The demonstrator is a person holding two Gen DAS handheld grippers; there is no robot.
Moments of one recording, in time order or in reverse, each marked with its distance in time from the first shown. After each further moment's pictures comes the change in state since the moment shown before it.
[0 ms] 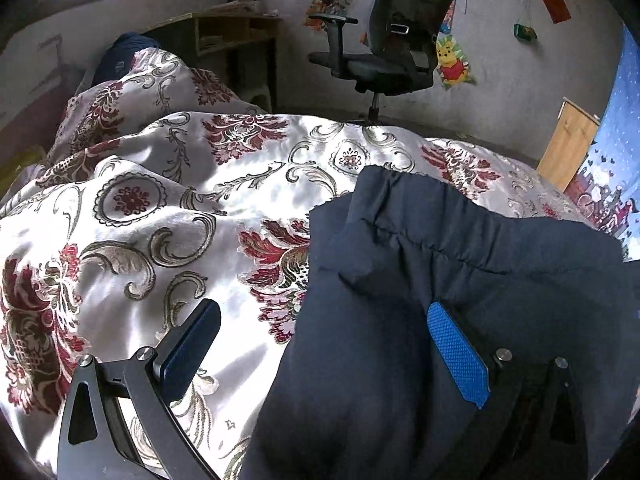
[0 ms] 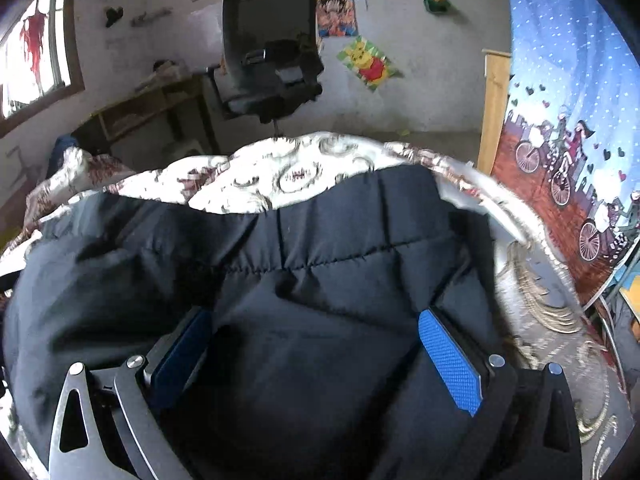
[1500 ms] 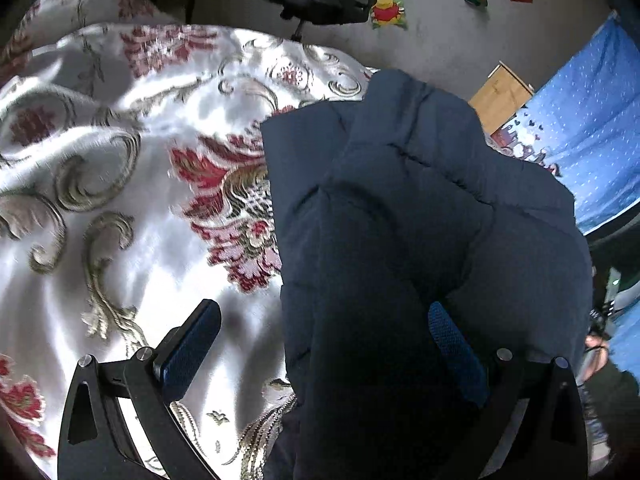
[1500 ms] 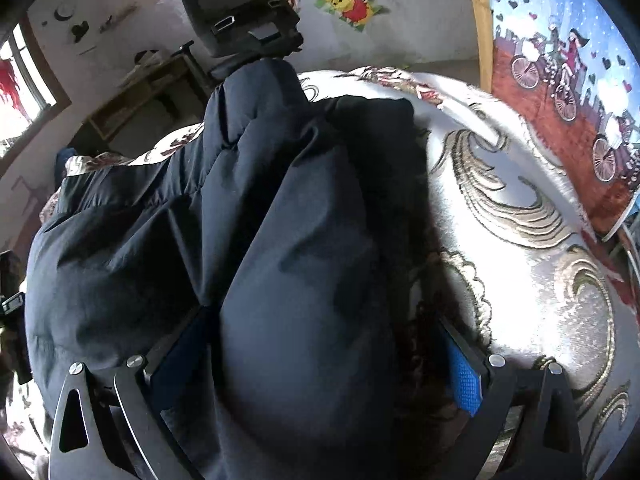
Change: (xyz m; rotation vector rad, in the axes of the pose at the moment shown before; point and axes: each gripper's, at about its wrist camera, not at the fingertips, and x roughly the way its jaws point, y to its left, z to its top) left arm 0.045 0.042 -0.010 0.001 0.299 -0.407; right arm 0.013 -0.076 -0.030 0.140 0.249 0.135
